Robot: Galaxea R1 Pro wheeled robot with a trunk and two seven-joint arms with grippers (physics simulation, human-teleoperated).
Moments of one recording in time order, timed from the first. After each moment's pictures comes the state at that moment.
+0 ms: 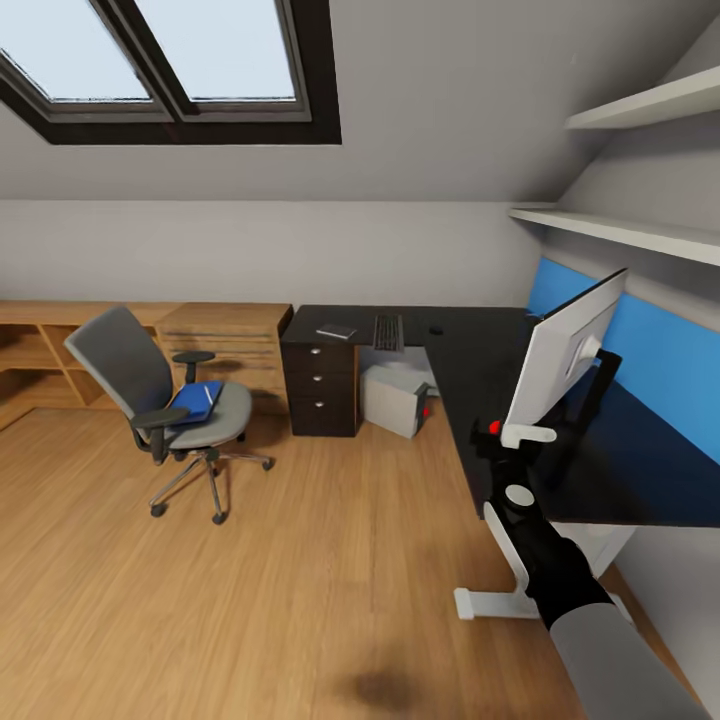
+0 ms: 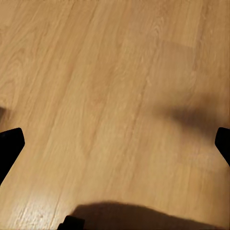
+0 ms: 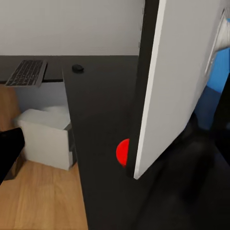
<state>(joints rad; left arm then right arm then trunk) -0.11 -0.04 -0.08 -0.38 0.27 -0.41 0.07 -0.66 -0.05 0.15 -1.02 -0.09 0.02 -0.42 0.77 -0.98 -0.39</state>
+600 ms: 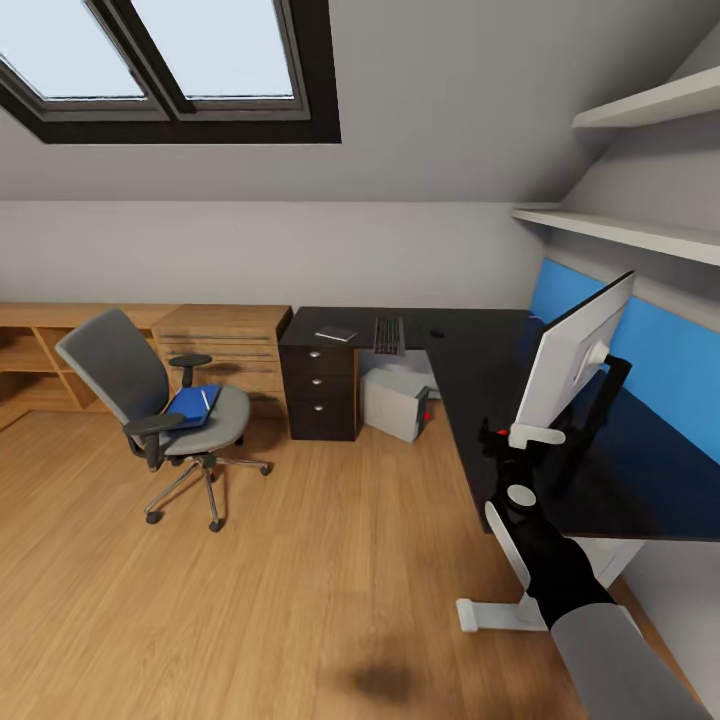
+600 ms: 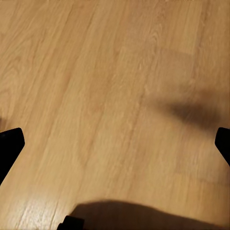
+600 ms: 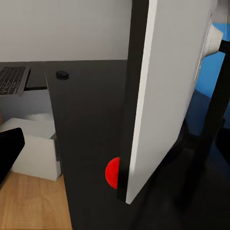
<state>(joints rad) -0.11 -0.04 -0.08 -0.38 0.27 -0.41 0.07 -0.66 -0.06 0.14 -1.02 -0.09 0.00 -0.49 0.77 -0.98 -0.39</state>
